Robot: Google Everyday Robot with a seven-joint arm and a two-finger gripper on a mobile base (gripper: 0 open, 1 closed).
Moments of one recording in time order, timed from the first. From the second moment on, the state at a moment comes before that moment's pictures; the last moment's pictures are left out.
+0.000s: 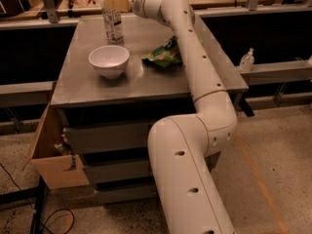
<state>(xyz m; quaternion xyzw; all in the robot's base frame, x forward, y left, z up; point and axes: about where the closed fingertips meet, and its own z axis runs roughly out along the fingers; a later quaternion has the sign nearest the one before) 0.952 0.108 0.993 -0.27 0.65 0.30 0.64</state>
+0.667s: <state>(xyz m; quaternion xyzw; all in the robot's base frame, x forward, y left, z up) 0.950 0.113 0.969 -0.29 0.69 0.28 0.60</state>
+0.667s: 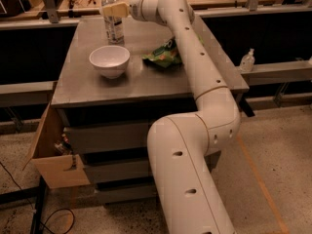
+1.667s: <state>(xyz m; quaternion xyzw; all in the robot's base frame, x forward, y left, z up) 0.951 0.109 0.966 -0.20 0.74 0.29 0.57</state>
